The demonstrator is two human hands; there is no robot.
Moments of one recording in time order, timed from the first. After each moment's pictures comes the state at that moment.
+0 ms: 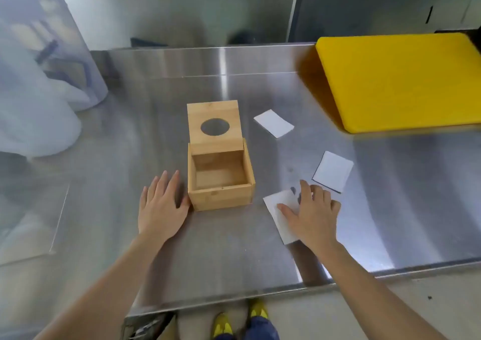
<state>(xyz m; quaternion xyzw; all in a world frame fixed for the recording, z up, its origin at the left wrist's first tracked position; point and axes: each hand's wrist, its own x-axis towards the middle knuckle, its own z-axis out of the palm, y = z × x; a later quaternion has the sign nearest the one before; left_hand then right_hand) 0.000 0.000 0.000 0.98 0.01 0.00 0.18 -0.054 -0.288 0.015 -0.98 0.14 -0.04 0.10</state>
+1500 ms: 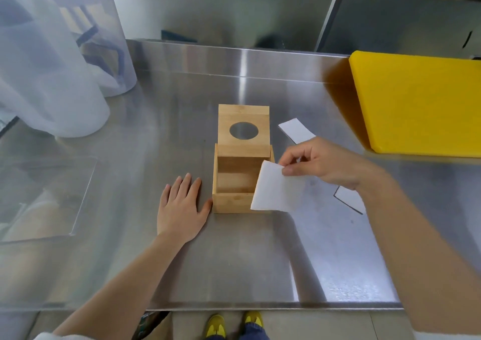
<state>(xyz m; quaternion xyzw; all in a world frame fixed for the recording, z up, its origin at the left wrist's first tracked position) -0.003 0.004 -0.016 0.99 0.00 0.03 0.11 0.028 -0.263 0.164 -0.86 -0.16 0.24 0.42</state>
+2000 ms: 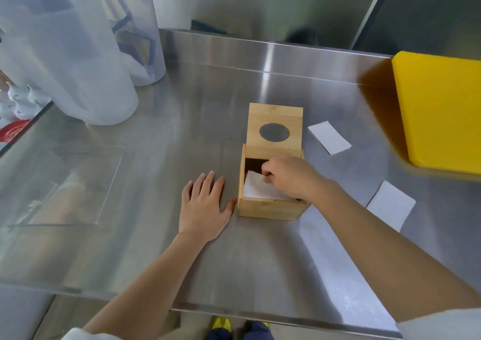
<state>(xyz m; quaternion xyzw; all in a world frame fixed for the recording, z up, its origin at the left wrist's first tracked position) -0.001 0.003 -0.015 0.99 0.00 0.05 0.11 0.073 -0.182 0.086 -0.95 -0.25 0.16 0.07</state>
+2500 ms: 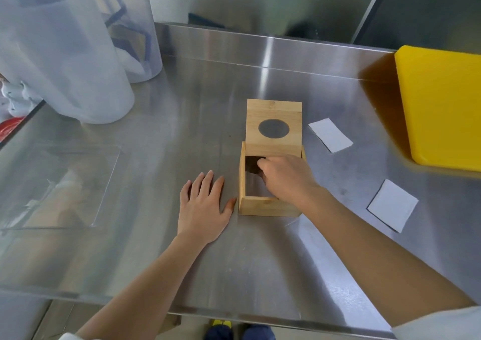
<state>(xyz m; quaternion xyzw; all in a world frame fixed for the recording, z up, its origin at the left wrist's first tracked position) 0.000 0.001 -0.015 0.99 -0.01 0.05 0.10 0.067 -0.174 0.069 -0.96 -0.28 -0.01 0.02</state>
